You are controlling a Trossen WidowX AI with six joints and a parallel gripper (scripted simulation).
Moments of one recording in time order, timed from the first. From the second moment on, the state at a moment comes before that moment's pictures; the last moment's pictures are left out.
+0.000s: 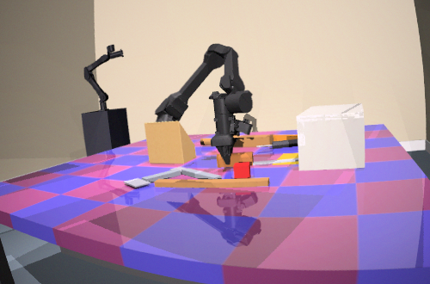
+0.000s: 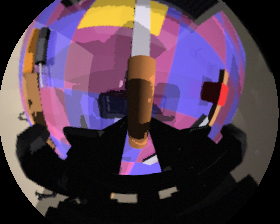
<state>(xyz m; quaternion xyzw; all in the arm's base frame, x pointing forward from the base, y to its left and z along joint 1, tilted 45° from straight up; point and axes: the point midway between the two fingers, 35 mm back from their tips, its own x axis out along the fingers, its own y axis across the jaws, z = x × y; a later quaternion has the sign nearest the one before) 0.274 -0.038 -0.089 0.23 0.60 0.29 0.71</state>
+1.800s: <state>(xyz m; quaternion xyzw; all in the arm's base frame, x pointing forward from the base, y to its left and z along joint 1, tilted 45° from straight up) 0.225 -0.043 -0.100 0.20 0.59 0.32 0.72</state>
